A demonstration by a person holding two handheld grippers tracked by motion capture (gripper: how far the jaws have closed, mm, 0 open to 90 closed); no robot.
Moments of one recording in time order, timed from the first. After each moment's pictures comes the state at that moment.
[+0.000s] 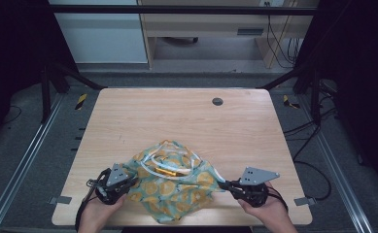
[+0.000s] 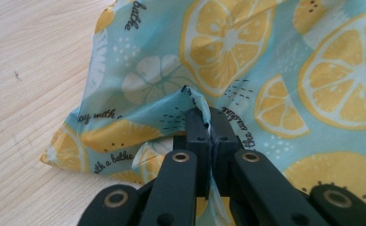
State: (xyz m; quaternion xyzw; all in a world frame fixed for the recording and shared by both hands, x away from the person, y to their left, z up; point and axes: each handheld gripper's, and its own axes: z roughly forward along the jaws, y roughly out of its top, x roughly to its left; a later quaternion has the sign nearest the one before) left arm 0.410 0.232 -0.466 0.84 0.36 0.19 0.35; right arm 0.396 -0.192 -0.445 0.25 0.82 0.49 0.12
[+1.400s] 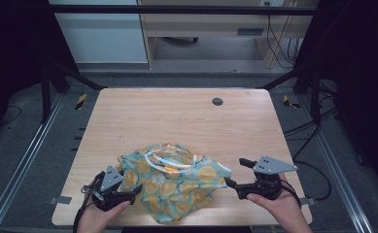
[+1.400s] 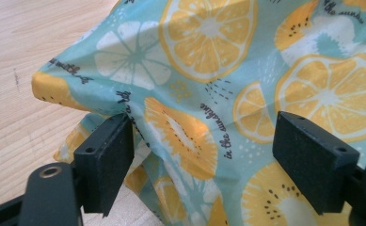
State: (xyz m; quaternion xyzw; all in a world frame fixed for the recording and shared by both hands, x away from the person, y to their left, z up) left arm 0.394 0.232 -0.459 0.81 0.39 0.22 0.39; right arm 0.399 -0.209 -0.405 0.32 0.79 0.50 0.18
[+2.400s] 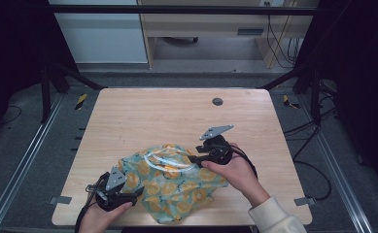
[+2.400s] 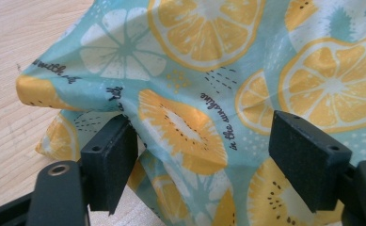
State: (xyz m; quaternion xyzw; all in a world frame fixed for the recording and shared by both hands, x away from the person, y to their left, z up) left arm 0.398 0.228 -0.467 0.83 0.38 0.20 0.36; right arm 0.485 -0.102 -0.390 0.32 0.86 0.39 0.09
